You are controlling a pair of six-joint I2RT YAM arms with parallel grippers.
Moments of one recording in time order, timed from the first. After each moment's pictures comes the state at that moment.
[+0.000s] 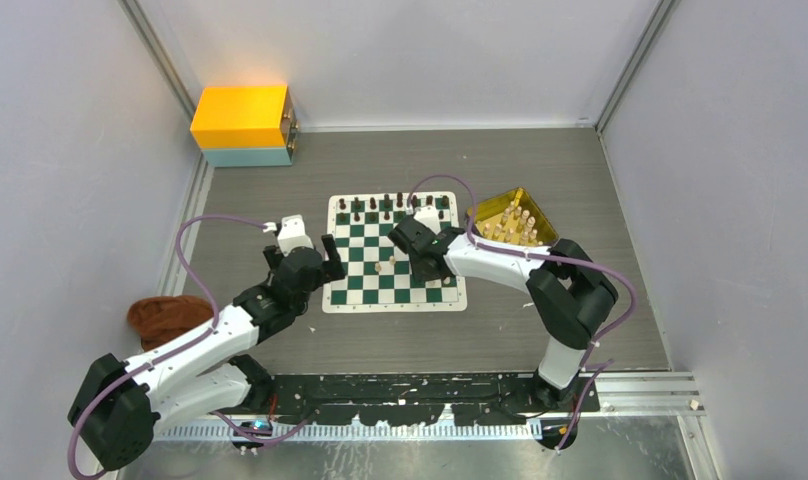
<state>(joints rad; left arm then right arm) -0.70 0.96 0.49 -0.10 -0.61 -0.58 0.85 1.74 1.10 -0.54 0.42 0.58</state>
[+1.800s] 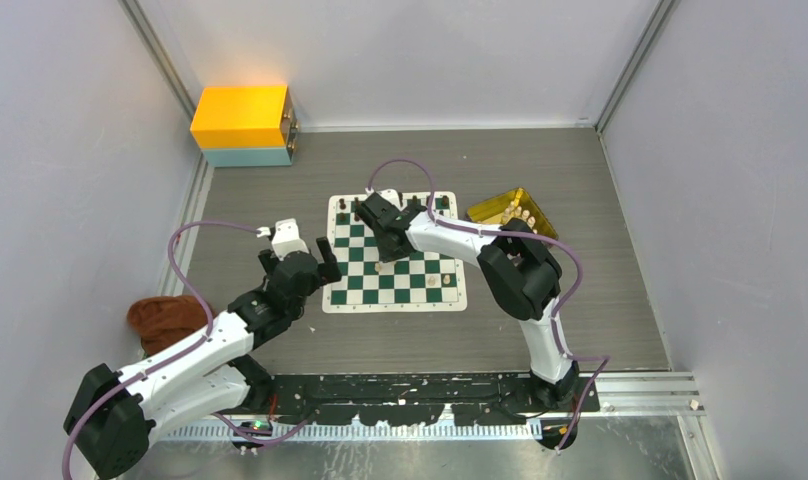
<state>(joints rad) -0.70 0.90 0.46 -0.11 -0.63 -0.59 0.85 2.06 1.52 -0.56 0.28 0.49</state>
